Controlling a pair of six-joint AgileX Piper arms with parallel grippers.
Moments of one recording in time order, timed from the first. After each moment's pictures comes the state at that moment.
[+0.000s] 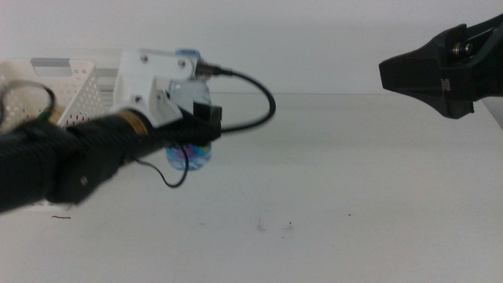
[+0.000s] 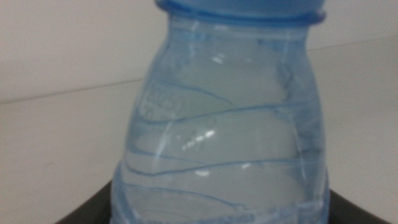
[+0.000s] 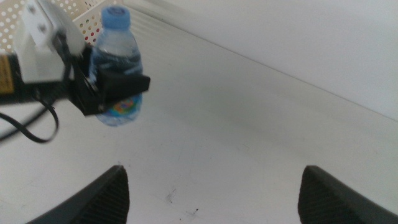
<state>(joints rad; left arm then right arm) -0.44 1.47 -0.79 0.16 -0.17 -0.32 0.64 1.05 -1.25 -0.05 0.85 0.08</state>
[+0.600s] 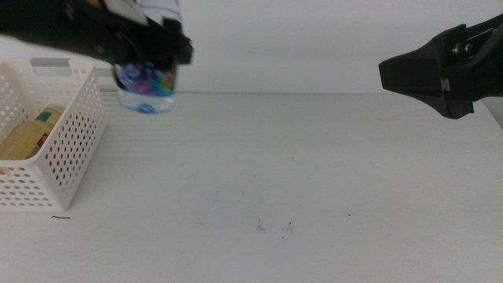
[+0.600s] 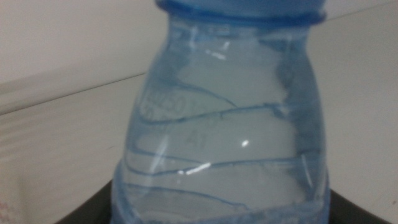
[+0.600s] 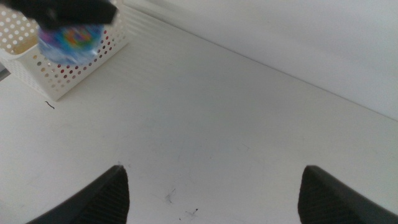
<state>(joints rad) -0.33 1.42 -1.32 -0.17 0.65 0.12 0.64 1.05 -1.25 -0.05 0.85 0.08</state>
